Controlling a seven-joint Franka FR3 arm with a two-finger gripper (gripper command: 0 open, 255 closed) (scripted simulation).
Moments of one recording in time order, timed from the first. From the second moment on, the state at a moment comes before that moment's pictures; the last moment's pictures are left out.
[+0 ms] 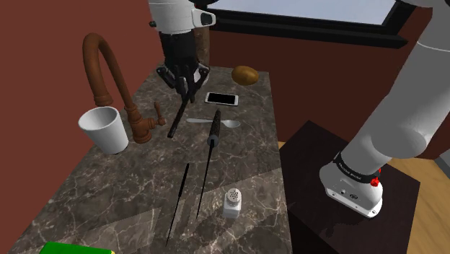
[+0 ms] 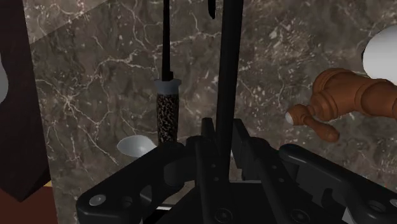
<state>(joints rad) 0.09 0.17 0.60 -1.70 0.02 1.74 1.59</state>
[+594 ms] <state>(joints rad) -0.03 -0.14 0.51 -2.02 0.16 1.78 1.33</state>
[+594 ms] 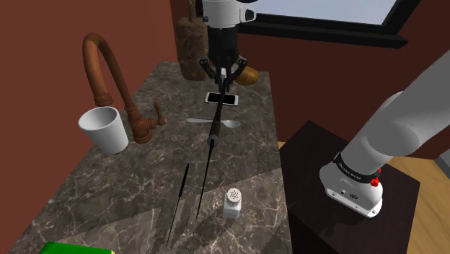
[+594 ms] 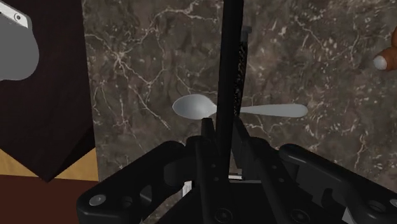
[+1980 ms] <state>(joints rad) -0.13 -0.42 0.27 -2.39 0.16 1.84 0.96</state>
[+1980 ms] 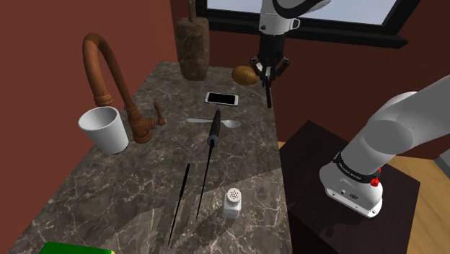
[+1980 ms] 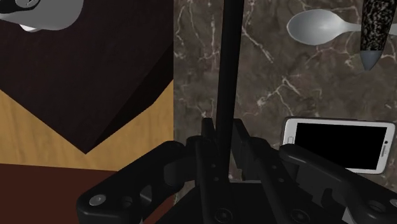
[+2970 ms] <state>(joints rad) -0.13 -0.34 0.30 -2.53 0.17 2.05 0.96</state>
